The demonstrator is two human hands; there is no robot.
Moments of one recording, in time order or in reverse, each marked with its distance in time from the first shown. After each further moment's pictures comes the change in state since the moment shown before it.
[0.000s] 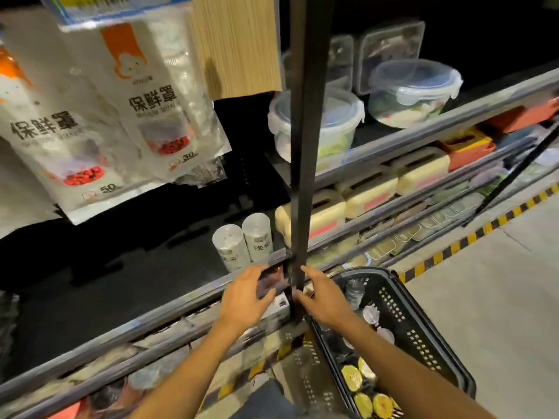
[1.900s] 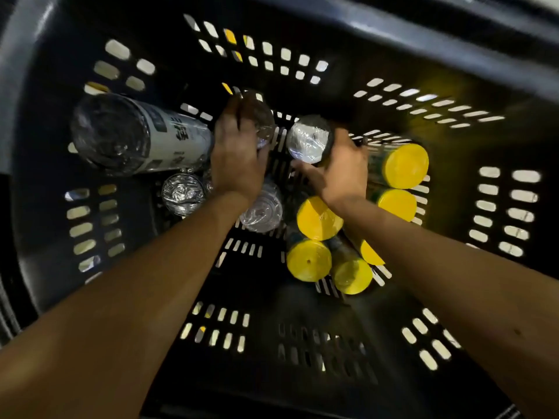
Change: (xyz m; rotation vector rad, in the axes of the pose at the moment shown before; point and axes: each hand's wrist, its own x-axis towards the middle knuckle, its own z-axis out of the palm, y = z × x) left_hand 0.193 0.010 0.655 0.247 -0.553 0.557; right_hand 0.023 0.567 0.232 0.176 0.445 1.164
